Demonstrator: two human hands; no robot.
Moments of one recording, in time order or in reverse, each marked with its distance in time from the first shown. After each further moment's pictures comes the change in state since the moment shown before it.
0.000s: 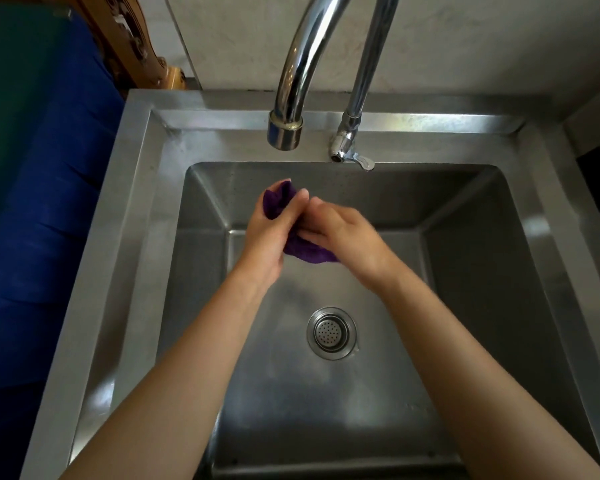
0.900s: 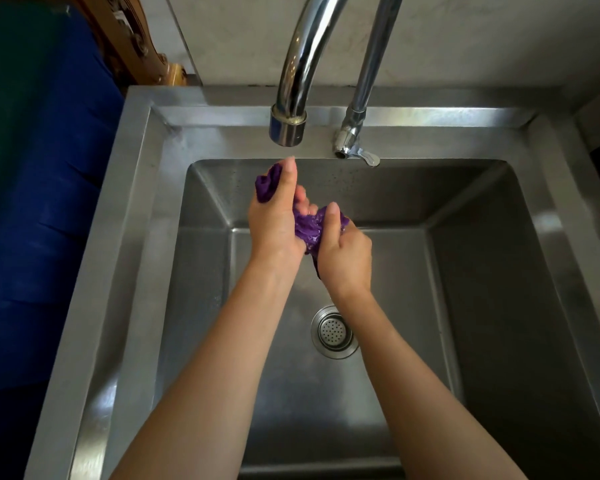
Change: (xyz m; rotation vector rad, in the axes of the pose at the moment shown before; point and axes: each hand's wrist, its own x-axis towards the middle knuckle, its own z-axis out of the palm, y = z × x) left_hand -0.002 0.018 0.029 -0.312 0.168 0.018; right_hand 0.001 0.036 0.025 -0.389 0.531 -0.095
